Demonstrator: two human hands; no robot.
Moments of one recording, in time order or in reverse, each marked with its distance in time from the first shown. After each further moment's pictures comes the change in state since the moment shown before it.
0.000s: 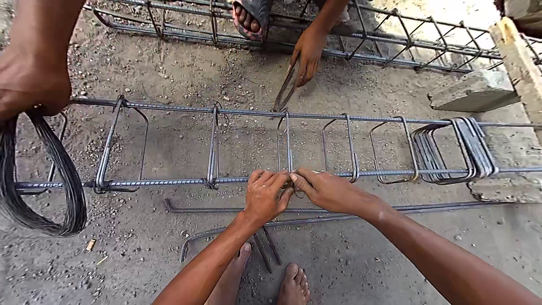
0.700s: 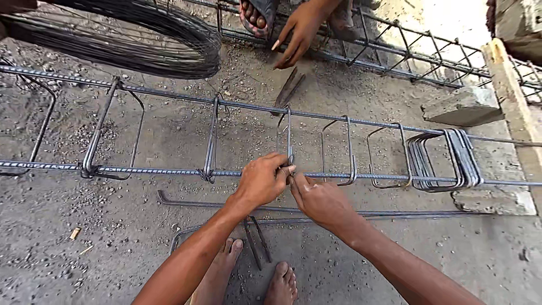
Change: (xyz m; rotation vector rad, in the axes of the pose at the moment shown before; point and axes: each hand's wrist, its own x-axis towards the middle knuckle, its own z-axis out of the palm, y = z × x) left_hand 0.060 0.013 -0.048 -0.256 -0.440 -0.337; right_hand -0.004 0.011 0.060 -0.487 0.694 -0.237
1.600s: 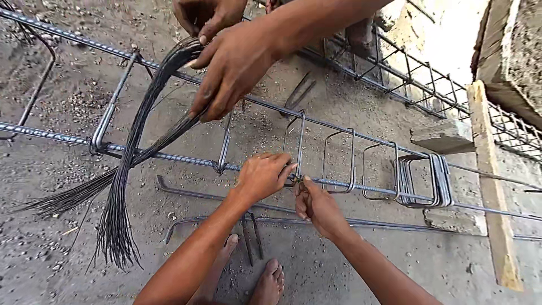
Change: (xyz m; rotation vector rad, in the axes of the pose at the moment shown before) left_hand -0.004 -0.034 0.007 0.202 0.177 0.185; right_hand 0.007 -0.020 -0.013 1.405 -0.285 0.875
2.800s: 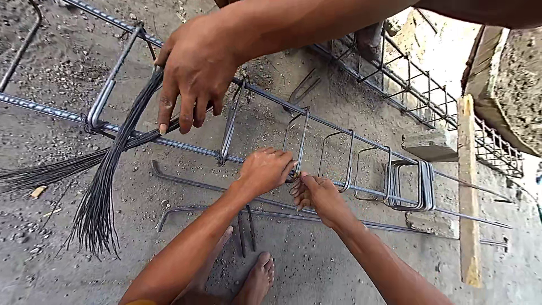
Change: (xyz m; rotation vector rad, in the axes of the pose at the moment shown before) left_hand -0.004 0.001 0.011 0.041 -0.037 0.023; right_hand 0.003 -0.023 0.001 -0.156 0.060 0.110
